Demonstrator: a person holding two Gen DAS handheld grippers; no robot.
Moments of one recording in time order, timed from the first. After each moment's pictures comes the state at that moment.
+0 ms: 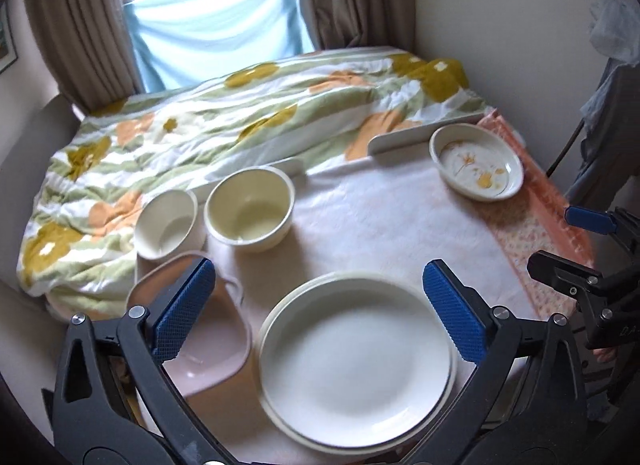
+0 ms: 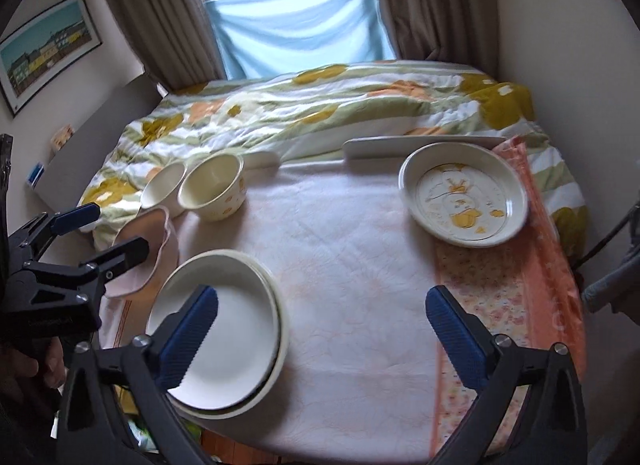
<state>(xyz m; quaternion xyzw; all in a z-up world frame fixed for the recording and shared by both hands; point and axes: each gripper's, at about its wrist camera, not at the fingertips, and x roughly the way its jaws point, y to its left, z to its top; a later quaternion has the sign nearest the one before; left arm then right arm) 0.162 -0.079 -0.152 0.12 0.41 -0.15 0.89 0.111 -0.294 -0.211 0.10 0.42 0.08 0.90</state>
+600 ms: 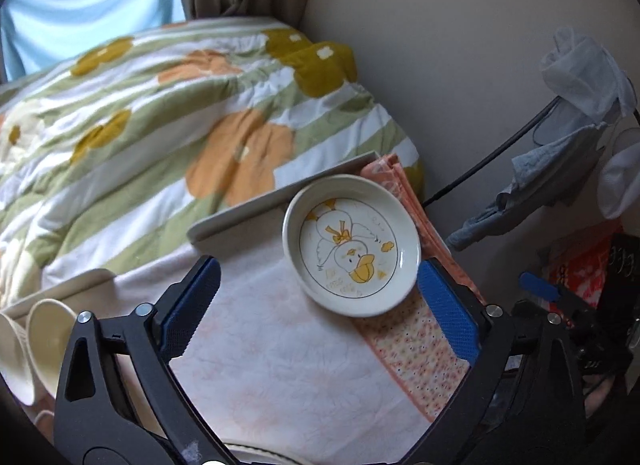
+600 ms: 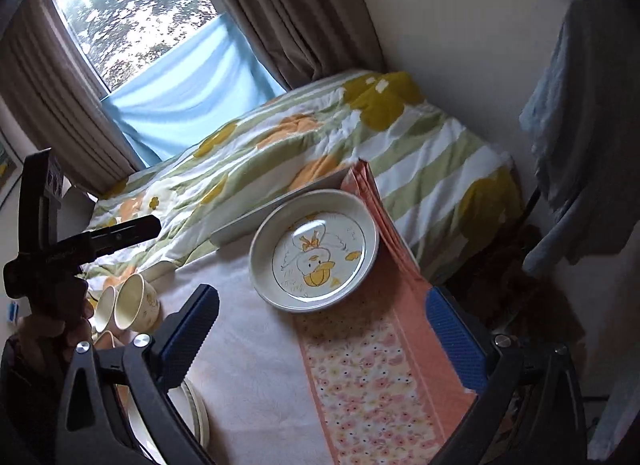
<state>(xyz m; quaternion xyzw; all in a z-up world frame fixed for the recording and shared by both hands) 0.332 -0.240 -0.188 0.03 0.51 -0.35 0.78 0.140 -0.453 -0.215 0.25 0.41 -0.06 0.87</state>
